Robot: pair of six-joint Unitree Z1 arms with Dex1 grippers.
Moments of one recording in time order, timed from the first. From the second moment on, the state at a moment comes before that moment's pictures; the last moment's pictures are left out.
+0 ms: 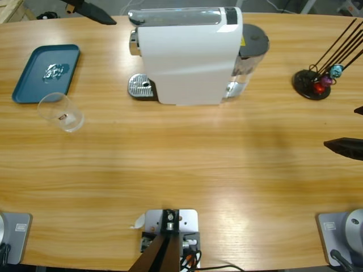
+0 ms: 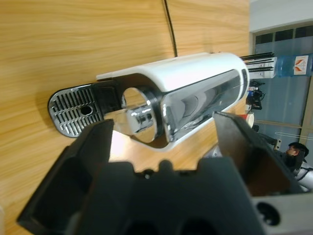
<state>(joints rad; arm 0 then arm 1) -0.43 1.84 -1.64 0.70 -0.55 -0.58 0.72 0.97 -0.88 0.84 -0.04 0.08</state>
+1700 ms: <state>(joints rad) -0.44 1.89 -1.67 0.69 -0.67 -0.54 0.72 0.97 -0.88 0.84 -0.04 0.08</state>
